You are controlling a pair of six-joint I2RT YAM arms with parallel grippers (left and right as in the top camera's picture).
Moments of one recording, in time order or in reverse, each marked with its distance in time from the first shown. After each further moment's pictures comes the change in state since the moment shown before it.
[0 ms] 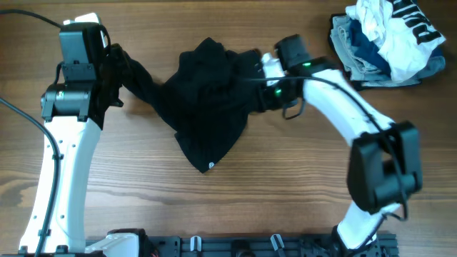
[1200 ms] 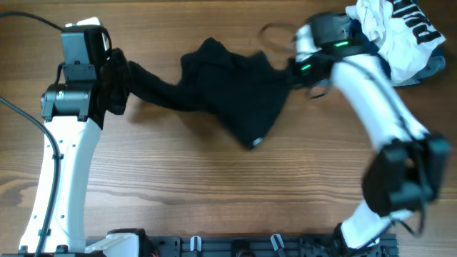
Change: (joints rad) left arm 0.000 0.000 0.000 -0.061 0.000 0.000; right arm -0.210 -0.094 0.187 -0.146 0.116 0.097
